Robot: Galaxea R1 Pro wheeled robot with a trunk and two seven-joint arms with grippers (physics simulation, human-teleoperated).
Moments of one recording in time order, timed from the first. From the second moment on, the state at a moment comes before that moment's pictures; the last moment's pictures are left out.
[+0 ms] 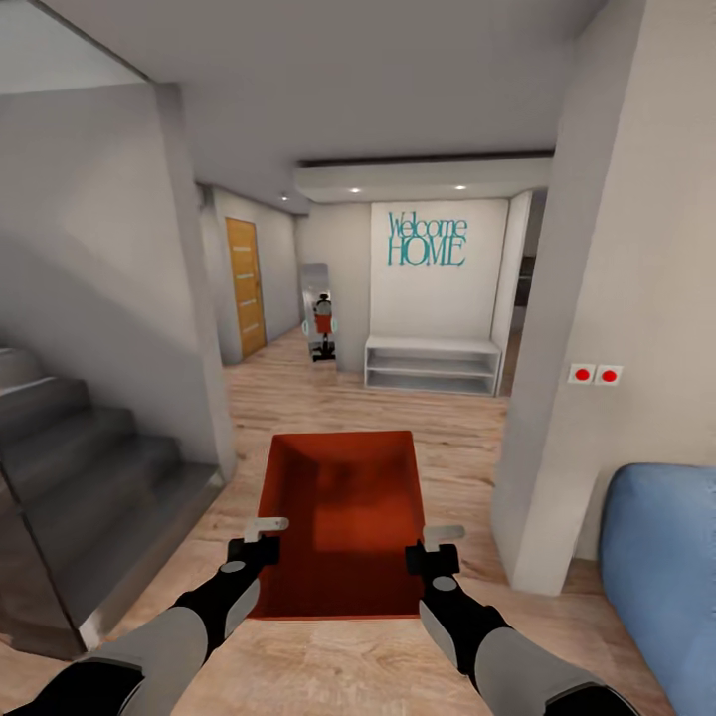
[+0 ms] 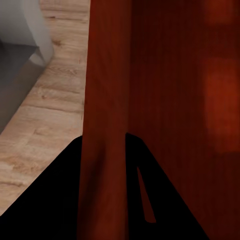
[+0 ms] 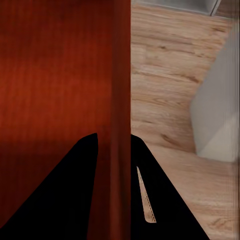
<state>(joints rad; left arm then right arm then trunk) -0.76 -0.06 -0.12 -0.17 0.10 -0.11 0.16 -0.71 0.17 0.20 -0.22 -0.04 -0.15 -0.30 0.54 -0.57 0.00</state>
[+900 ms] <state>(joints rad) -0.76 -0.07 -0.11 -0.17 0.09 -0.11 0.18 -0.71 0.16 0.20 -0.22 -0.04 -0.15 -0.28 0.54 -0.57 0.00</state>
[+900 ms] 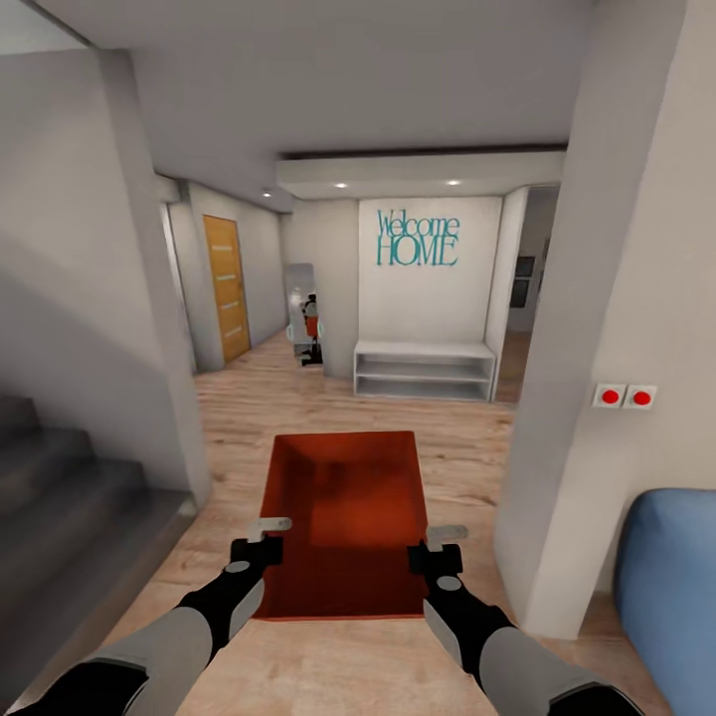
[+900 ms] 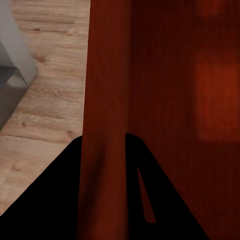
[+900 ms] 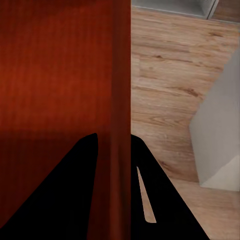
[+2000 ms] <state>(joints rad) -0.76 -0.08 -0.11 -0.17 0.09 -0.11 0.18 -0.71 0.16 0.19 -0.22 -0.04 -0.15 -0.28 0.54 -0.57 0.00</state>
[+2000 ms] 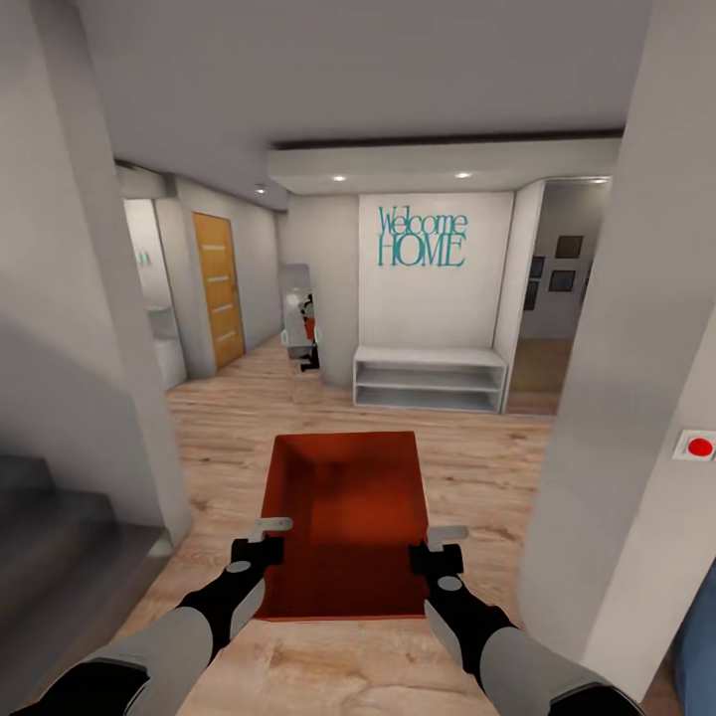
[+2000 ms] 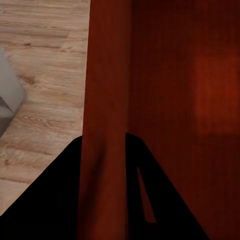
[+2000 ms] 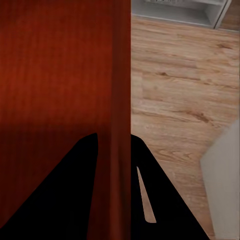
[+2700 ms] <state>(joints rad) -0.76 -0.08 -0.11 -0.17 0.09 -0.11 0.19 -0.71 0.15 0.19 -0.22 -0.04 -0.15 -0.27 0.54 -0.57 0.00</state>
